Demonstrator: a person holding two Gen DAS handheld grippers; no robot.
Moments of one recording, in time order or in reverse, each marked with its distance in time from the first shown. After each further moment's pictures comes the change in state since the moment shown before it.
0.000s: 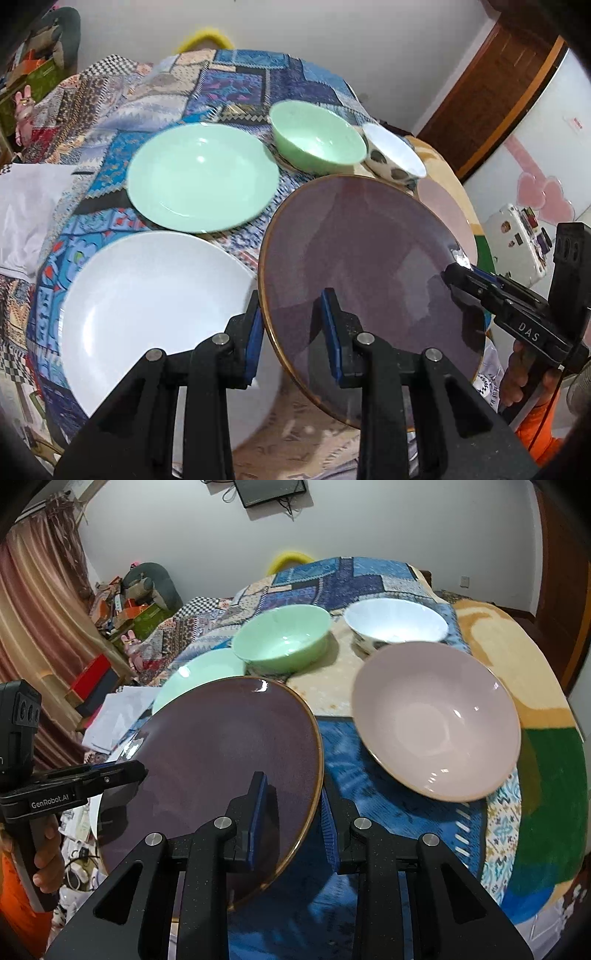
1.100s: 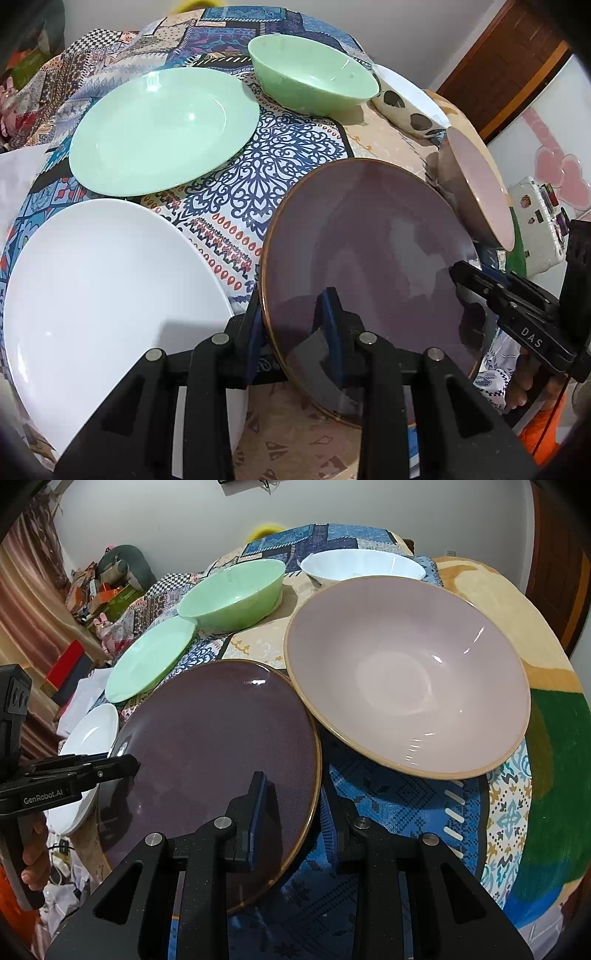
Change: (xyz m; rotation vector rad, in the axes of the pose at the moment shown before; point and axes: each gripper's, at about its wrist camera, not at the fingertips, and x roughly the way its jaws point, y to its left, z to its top) left arm 0.078 -0.014 -0.003 0.010 0.141 0.041; right arm 0.028 -0.026 -0.016 0.015 0.090 -0.066
